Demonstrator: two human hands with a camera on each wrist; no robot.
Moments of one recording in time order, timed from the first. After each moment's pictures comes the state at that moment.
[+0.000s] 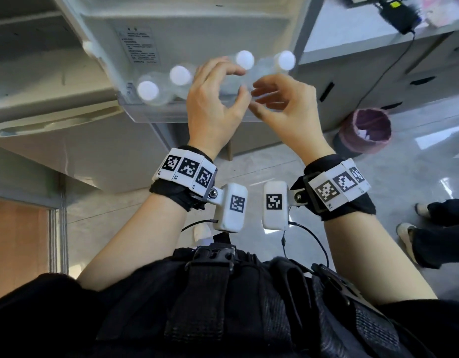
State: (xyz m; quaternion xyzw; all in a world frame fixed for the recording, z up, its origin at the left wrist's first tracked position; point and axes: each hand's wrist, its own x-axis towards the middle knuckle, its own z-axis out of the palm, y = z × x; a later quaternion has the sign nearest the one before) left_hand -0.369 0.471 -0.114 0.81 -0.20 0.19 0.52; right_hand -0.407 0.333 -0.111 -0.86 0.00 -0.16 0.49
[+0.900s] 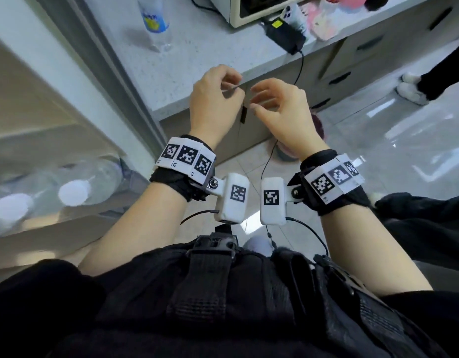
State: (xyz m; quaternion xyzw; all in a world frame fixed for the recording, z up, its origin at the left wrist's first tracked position) left_hand -0.243 0.133 -0.129 0.83 -0.22 0.00 0.51; right_hand -0.325 0.014 -0.126 -0.87 0.15 -0.15 0.44
